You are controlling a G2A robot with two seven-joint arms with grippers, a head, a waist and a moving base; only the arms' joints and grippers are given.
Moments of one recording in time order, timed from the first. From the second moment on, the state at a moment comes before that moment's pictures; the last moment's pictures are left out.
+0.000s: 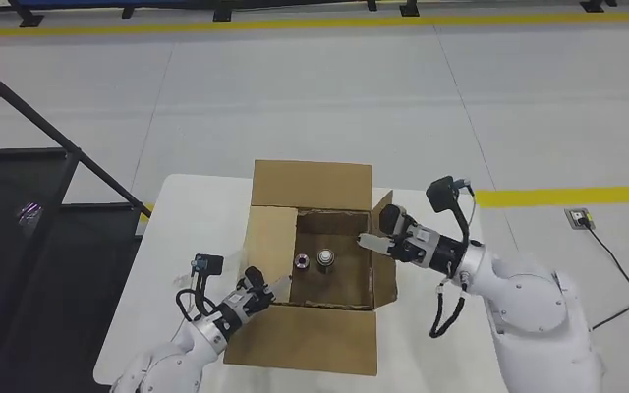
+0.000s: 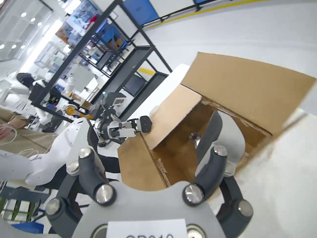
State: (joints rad) left arm 1.42 -1.22 -1.44 -1.91 0.49 -0.16 -0.49; right arm -1.00 -1.31 1.51 -1.85 -0.39 -0.29 0.99
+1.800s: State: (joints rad) left arm 1.61 -1.01 -1.68 -1.79 -0.11 -0.66 -1.16; right arm -0.72 -1.32 1.10 -1.33 -0.40 -0.39 0.84
